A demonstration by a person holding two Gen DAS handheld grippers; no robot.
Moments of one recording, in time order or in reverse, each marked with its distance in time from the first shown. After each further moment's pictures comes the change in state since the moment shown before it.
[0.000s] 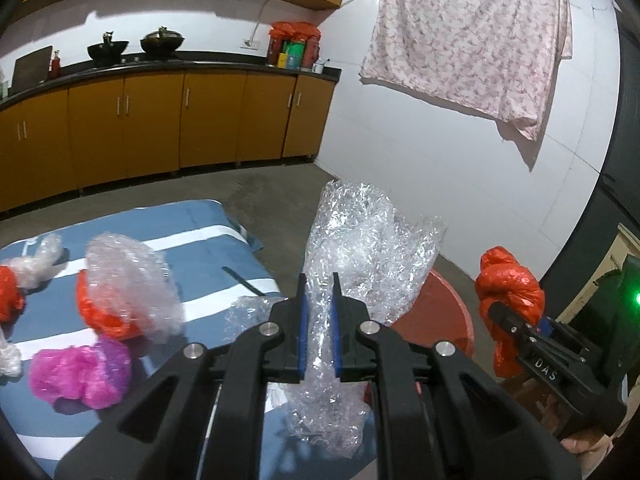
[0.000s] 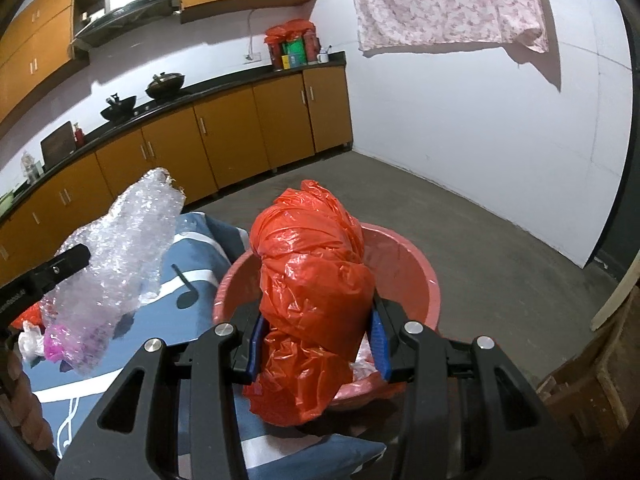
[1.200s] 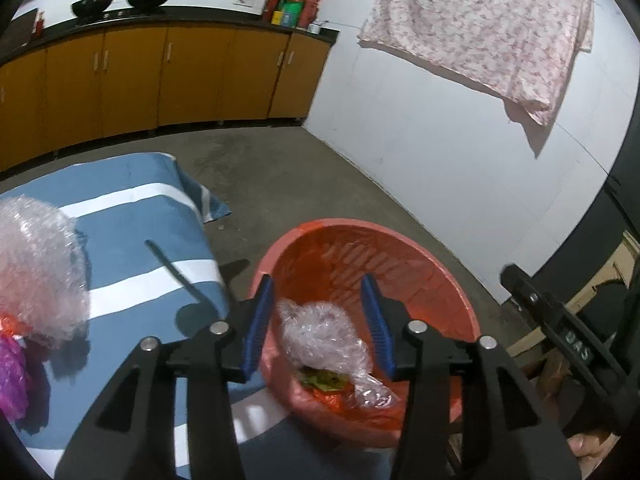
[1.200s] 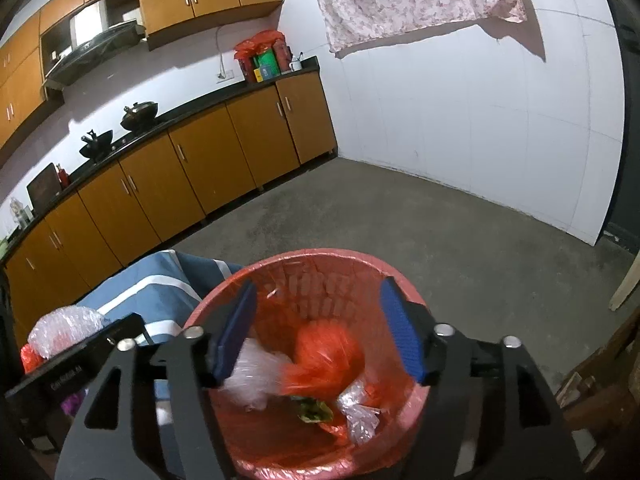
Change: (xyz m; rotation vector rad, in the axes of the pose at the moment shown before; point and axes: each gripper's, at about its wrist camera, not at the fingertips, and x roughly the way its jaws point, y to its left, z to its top) left arm 0.102 -0.009 -0.010 -0.073 0.117 -0.045; right arm 0.044 -0.036 0.014 0.118 -0.039 -0.008
